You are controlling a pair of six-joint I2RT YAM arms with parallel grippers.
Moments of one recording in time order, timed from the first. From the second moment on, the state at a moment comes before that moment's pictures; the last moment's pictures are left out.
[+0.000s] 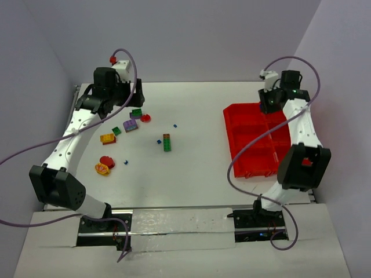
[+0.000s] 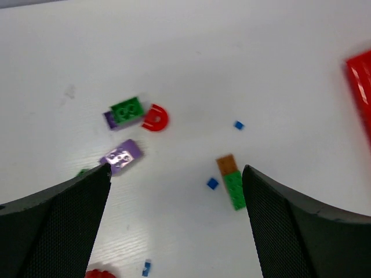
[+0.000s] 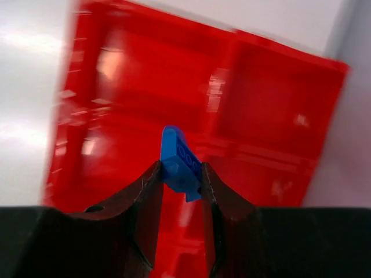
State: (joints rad) left arm -0.27 1.50 1.52 -0.58 0.10 -0.09; right arm -0.16 1.59 1.49 -0.77 -0.25 -0.46
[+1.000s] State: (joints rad) left arm -0.17 1.33 1.07 -0.50 0.16 0.17; right arm -0.31 2.08 1.82 -0.76 -0.02 -0.37
